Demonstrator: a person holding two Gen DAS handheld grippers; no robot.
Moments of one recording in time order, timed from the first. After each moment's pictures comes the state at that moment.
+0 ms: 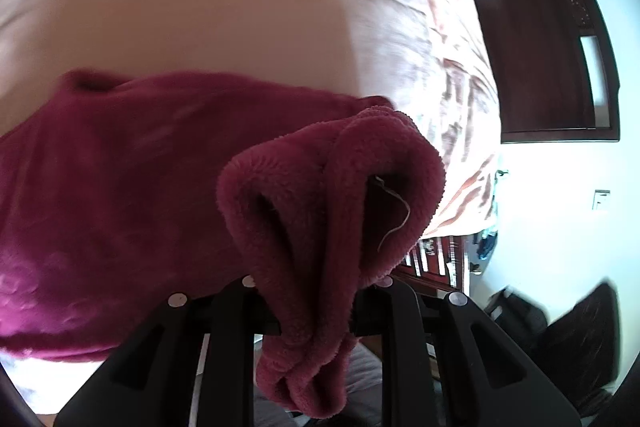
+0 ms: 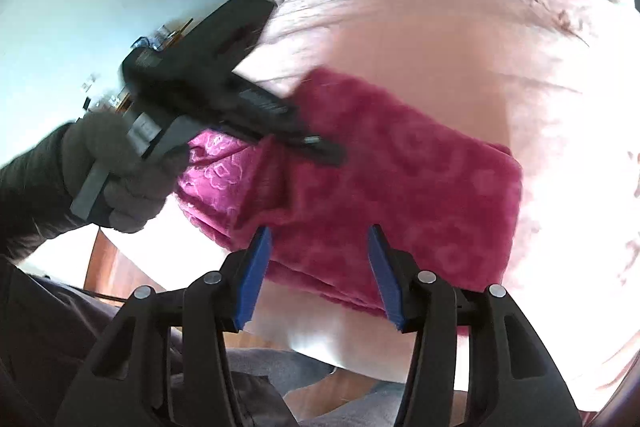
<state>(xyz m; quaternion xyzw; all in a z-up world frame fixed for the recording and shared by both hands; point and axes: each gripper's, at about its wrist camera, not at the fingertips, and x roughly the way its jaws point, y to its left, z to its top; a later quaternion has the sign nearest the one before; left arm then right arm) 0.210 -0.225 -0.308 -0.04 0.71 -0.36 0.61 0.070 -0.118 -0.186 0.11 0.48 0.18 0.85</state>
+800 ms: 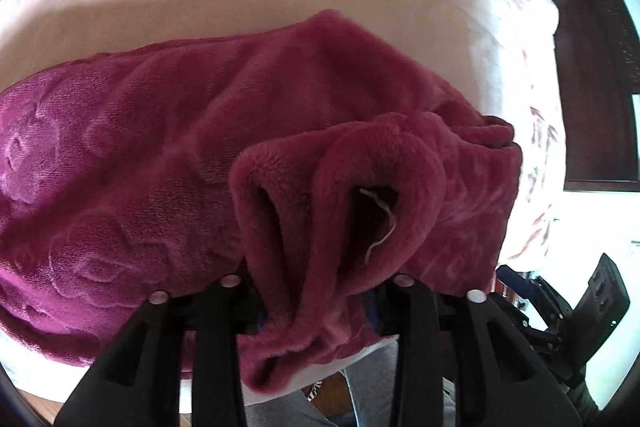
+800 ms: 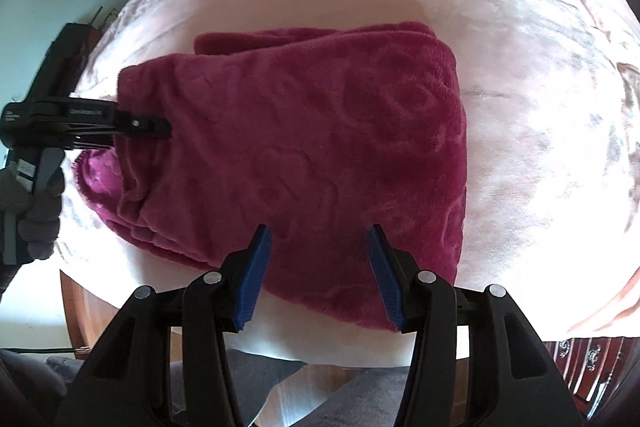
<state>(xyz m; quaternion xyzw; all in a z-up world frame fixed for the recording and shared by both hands) 0.225 -0.106 -0.369 -0.05 0.70 -0.25 0.66 0.112 -0.141 -0.294 0.11 0.58 0.05 0.81</state>
